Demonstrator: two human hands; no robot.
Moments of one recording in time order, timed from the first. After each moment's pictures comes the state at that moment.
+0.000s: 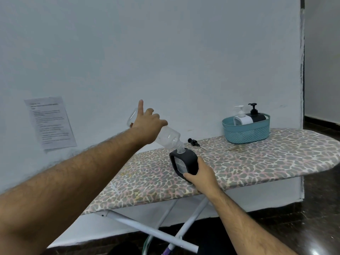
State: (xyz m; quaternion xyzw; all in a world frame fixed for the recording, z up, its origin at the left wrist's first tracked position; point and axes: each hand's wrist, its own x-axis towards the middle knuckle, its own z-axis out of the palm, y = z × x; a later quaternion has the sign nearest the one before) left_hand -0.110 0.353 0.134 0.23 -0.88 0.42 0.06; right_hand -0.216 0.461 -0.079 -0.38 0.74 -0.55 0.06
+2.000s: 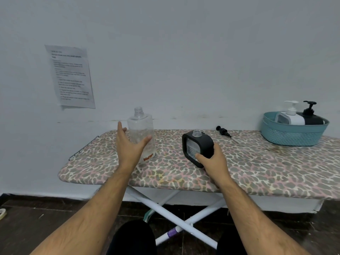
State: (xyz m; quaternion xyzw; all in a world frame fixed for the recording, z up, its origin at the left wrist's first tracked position) left_hand 0.011 0.207 -0.026 0.42 -0.69 -0.30 0.51; right_hand -0.188 0.382 -0.073 -0.36 0.65 -0.65 0.14
